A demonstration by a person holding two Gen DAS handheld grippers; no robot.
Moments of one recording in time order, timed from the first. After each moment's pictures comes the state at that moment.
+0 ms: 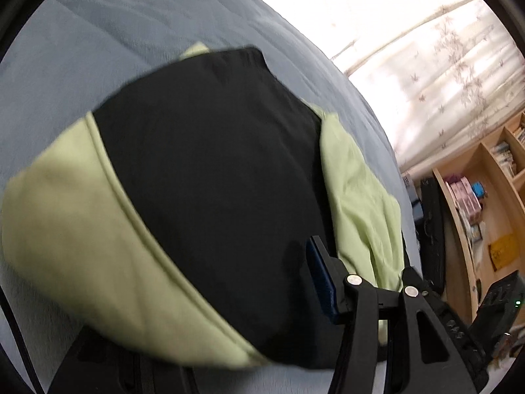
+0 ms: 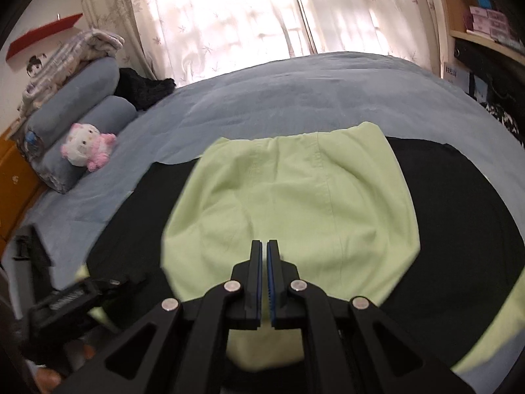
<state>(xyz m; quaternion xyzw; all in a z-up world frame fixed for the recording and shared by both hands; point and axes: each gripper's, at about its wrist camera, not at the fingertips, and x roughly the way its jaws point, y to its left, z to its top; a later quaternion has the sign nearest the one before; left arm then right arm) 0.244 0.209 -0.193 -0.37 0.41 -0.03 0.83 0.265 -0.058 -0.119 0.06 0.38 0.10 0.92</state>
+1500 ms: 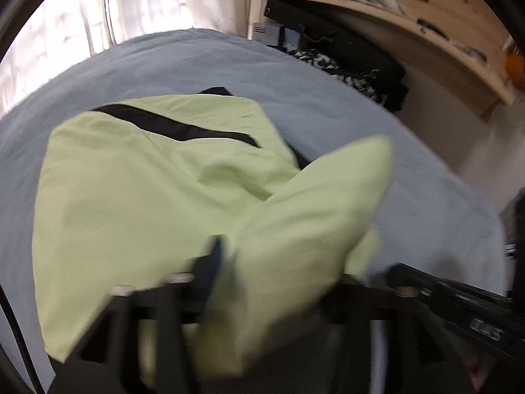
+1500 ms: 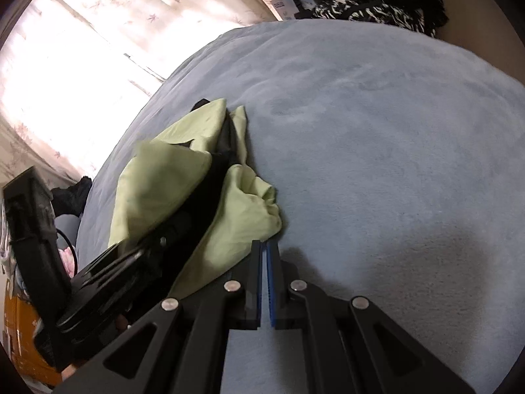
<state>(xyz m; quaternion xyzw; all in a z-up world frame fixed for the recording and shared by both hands) 0.260 -0.178 -0.128 0.06 0.43 -0.32 0.84 0.117 -0.328 -0.143 0.32 0.40 -0.07 0.86</state>
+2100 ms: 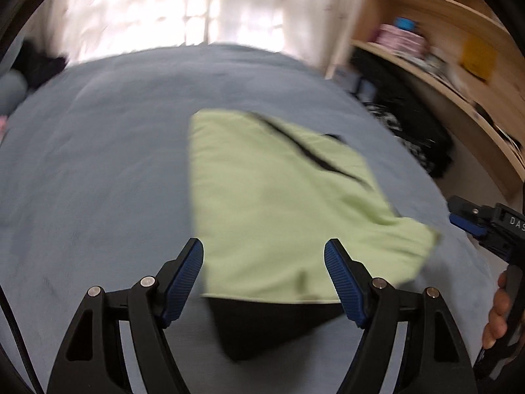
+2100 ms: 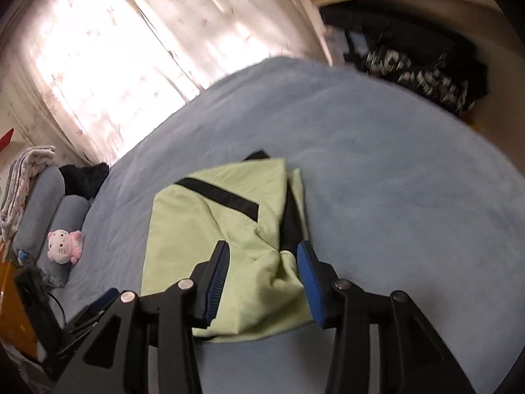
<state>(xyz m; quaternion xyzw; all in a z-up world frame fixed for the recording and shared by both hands) 0.267 -0.025 -0.090 -0.05 0.43 -0.18 0.88 0.177 -0.319 -0.067 0.25 0.38 -0.03 0.89</state>
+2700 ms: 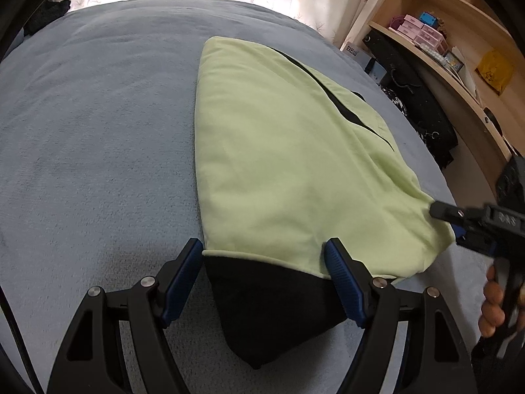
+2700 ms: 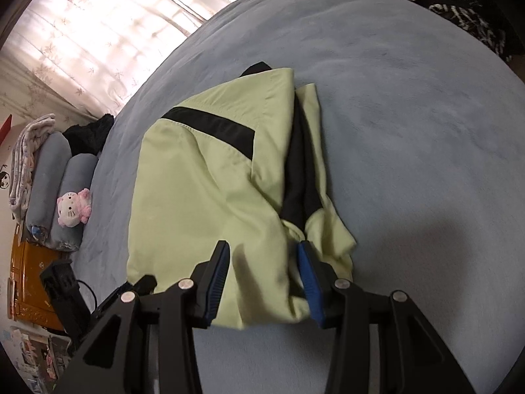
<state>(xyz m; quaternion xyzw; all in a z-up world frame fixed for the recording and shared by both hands) 0.273 -0.019 -0.163 -0.10 0.48 -0.21 0.84 0.218 -0.319 -0.136 0.27 0.50 0.05 0.82</state>
